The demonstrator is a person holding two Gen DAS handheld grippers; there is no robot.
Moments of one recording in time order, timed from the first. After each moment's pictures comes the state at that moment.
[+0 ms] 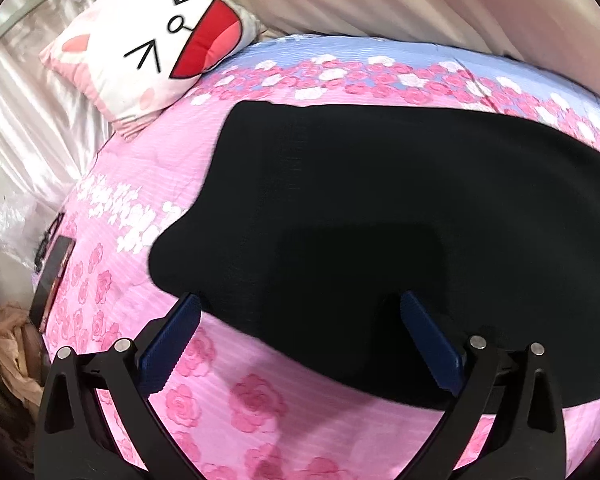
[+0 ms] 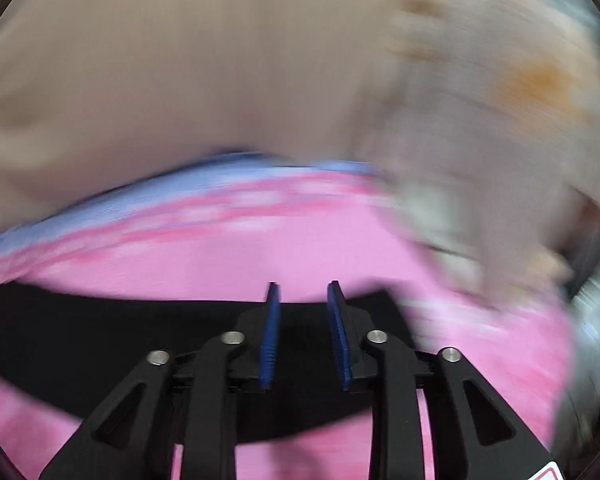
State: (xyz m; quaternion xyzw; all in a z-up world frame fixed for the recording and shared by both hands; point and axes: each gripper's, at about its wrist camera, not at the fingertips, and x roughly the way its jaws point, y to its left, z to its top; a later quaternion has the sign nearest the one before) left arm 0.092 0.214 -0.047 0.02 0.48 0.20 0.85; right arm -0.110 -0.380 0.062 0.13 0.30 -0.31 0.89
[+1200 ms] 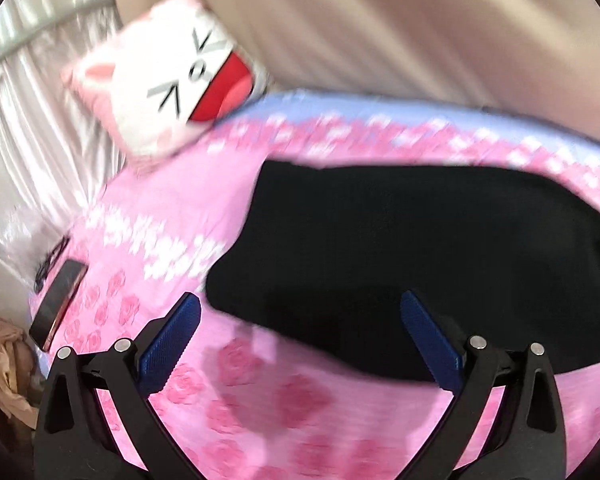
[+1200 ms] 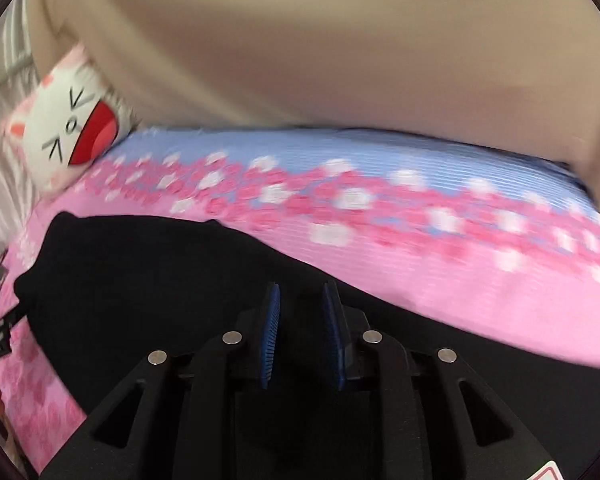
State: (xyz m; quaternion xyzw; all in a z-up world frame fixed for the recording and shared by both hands) left arm 0.047 0.208 -0.003 0.03 0.38 0.16 0.91; right arm 0.135 -0.200 0.008 0.08 0.36 -0.11 0.92
